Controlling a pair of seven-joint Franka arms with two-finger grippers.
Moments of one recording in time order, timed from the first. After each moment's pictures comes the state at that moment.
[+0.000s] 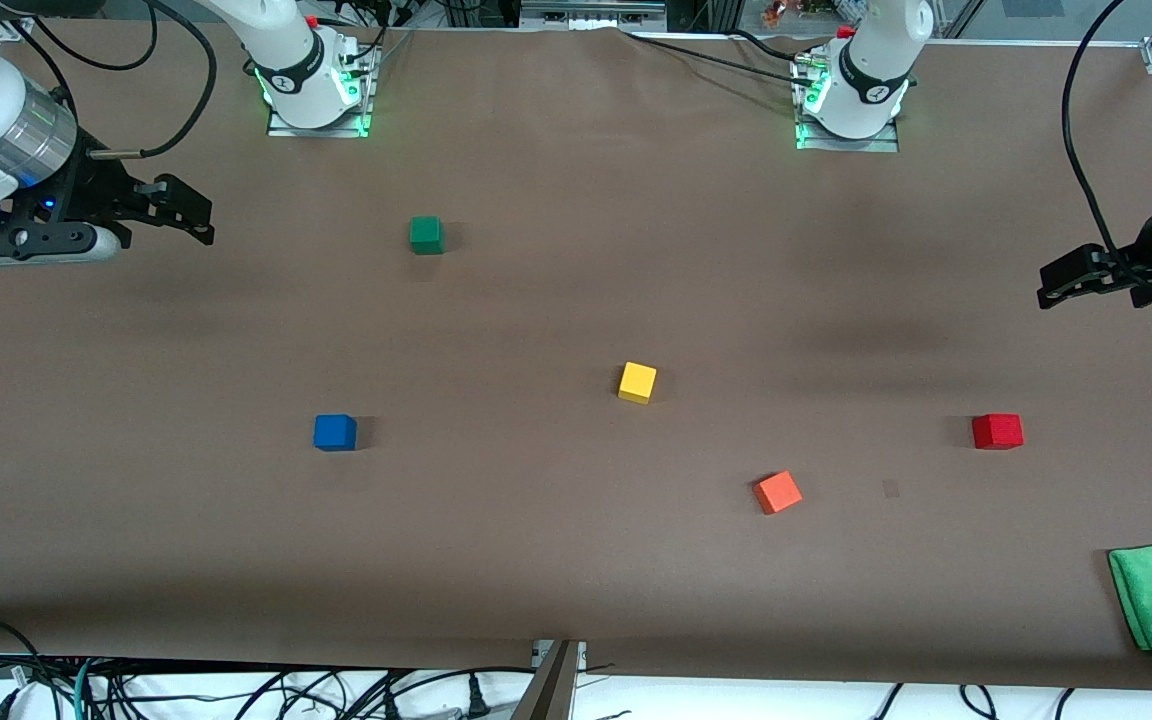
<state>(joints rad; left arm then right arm) 0.19 0.20 -0.23 -1.37 0.09 1.50 -0.06 0.26 -0.01 -0.11 -1.67 0.03 1.62 0.11</state>
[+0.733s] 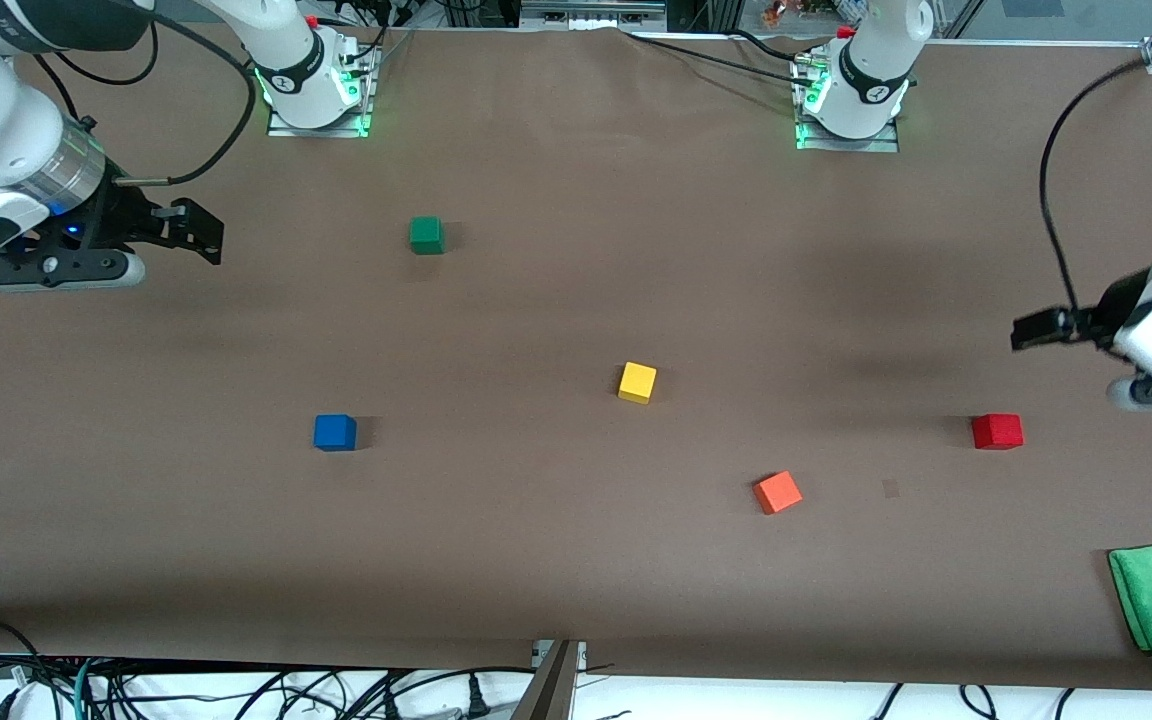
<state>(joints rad) 0.21 0.36 -0.21 -1.38 0.10 1.61 -0.06 0.30 0.06 -0.10 -1.60 -0.04 1.62 0.11</state>
